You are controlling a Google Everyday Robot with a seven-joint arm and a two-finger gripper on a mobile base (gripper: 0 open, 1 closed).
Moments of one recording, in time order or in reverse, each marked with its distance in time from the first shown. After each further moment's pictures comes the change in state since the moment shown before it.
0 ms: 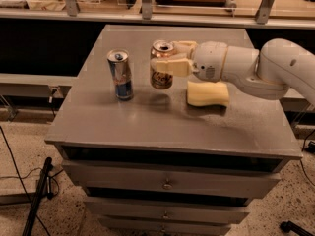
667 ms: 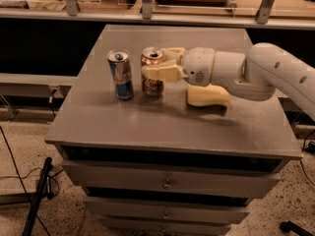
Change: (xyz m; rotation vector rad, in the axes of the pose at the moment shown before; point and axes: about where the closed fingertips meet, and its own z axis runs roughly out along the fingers) arm 0.017 0.013 0.023 -0.067 0.008 0.017
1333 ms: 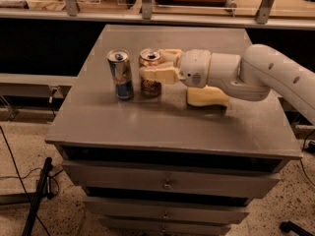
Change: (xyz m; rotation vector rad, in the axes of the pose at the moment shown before) arm 0.008 0.002 0.009 -0.027 0.003 -0.017
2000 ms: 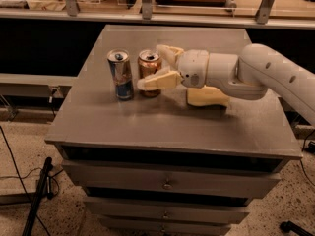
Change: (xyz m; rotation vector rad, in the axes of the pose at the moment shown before) arm 0.002 0.002 0.005 -0.021 0.004 -0.014
